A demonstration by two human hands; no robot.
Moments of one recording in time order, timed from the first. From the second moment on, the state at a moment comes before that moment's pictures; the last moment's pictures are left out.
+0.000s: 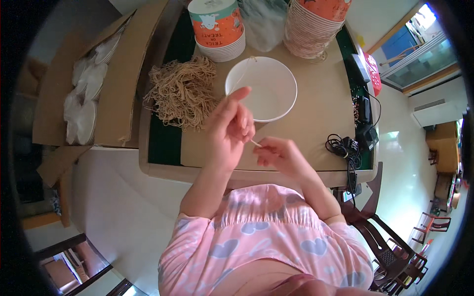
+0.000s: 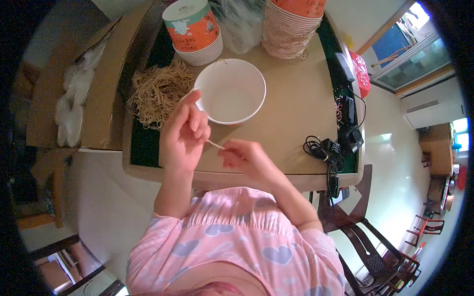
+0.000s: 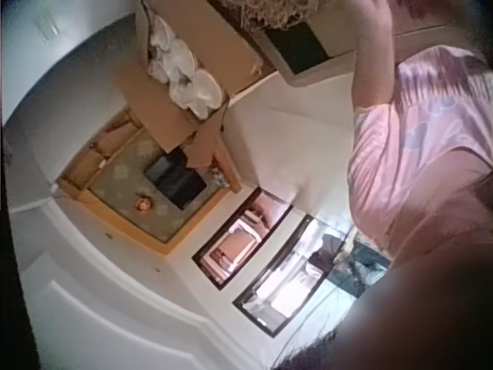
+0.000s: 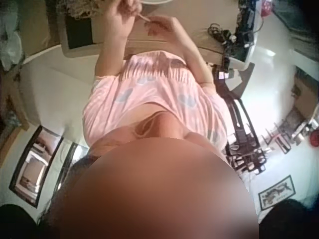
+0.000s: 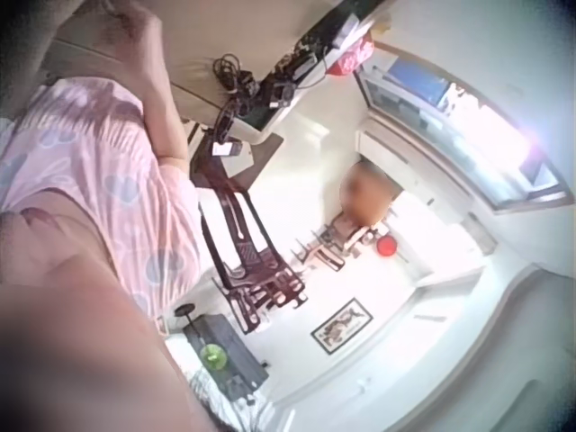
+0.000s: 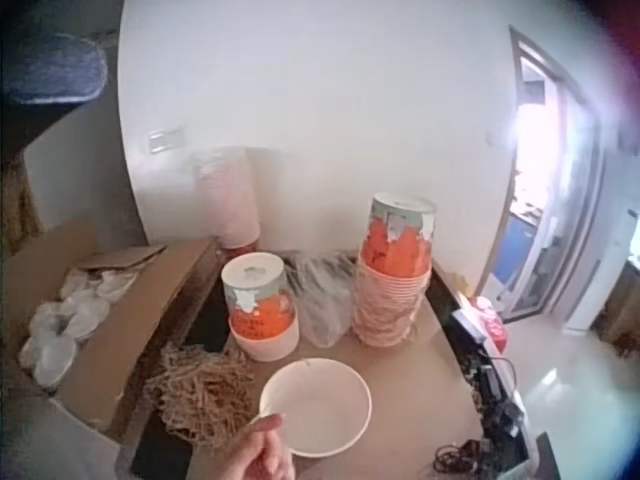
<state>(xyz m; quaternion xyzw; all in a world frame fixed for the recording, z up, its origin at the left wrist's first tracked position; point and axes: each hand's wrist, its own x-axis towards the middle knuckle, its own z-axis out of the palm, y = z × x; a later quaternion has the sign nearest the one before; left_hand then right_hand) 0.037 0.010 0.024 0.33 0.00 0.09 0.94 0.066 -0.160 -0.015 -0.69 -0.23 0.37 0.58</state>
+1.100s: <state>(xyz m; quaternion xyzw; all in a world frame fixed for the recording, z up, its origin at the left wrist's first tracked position) -0.013 -0.029 -0.079 0.48 0.14 0.08 0.86 0.059 -0.160 -0.086 -0.24 0.07 0.17 0.95</state>
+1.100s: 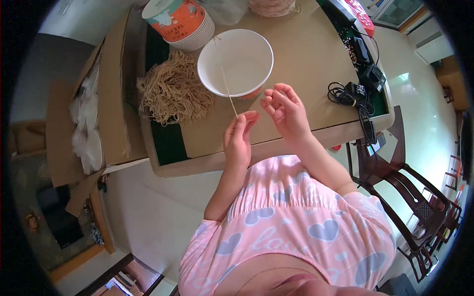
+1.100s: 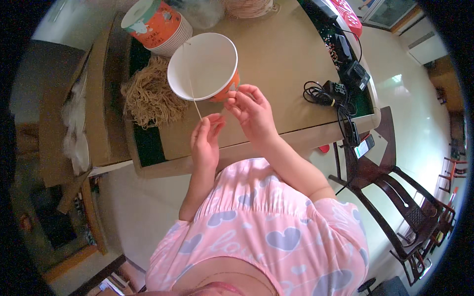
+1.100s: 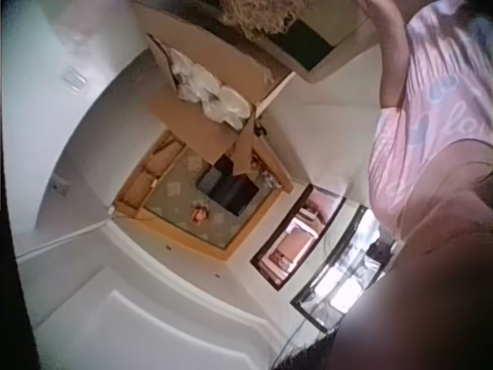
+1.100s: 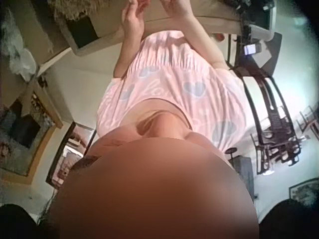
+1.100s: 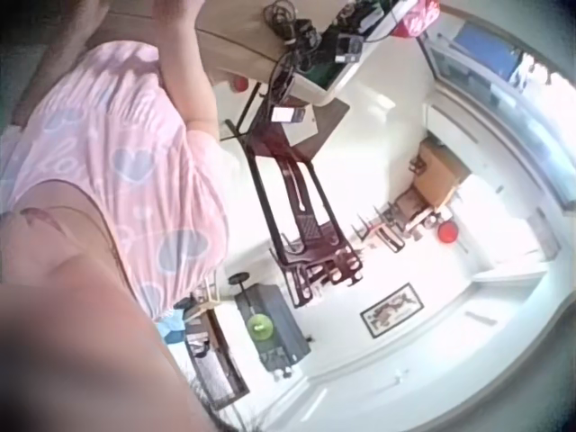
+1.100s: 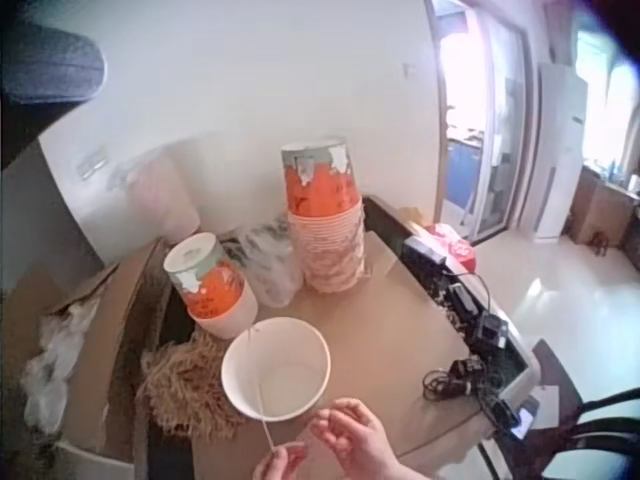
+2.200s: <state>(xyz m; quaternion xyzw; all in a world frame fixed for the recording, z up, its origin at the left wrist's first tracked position) 0.154 -0.046 -0.022 0.88 -0.04 -0.05 0.46 0.113 -0.173 -0.110 -0.47 -0.04 -0.01 0.88</state>
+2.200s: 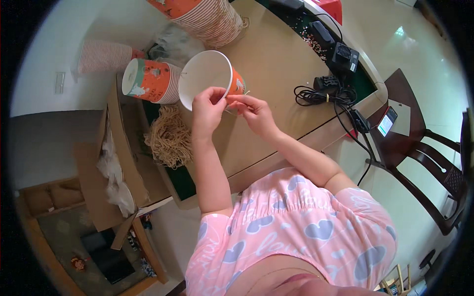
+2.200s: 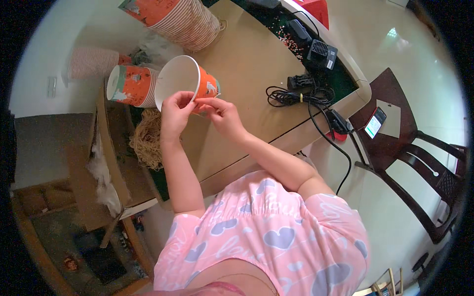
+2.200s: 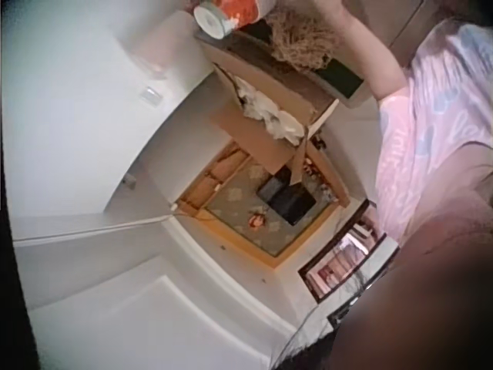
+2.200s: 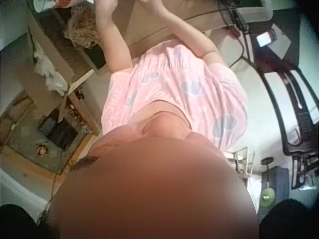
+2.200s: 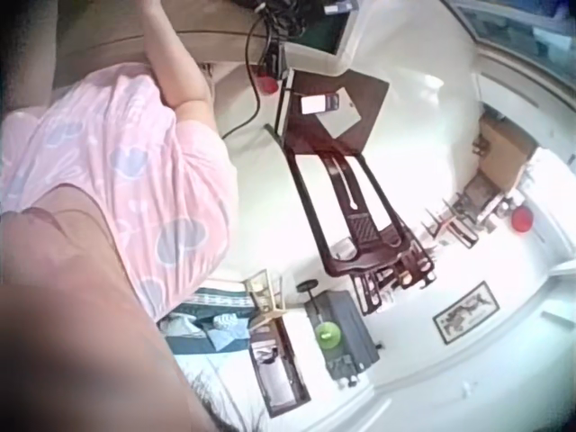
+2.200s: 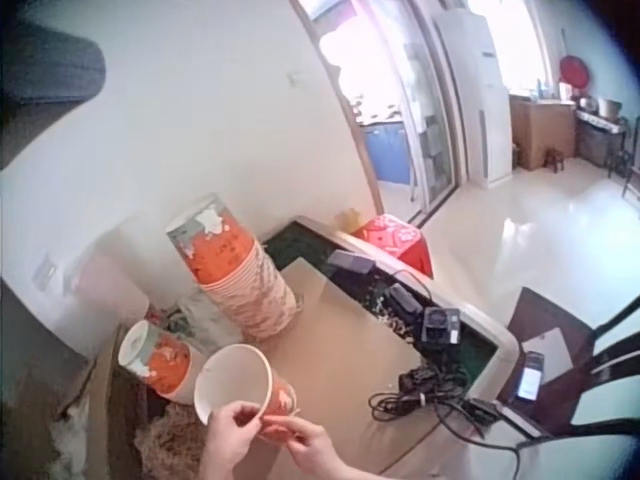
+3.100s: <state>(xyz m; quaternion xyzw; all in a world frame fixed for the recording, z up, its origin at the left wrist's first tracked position) 0.114 -0.052 -0.017 0.91 0.05 0.06 0.41 0.085 -0.159 -0.109 -0.79 -0.20 -0.04 0.57</state>
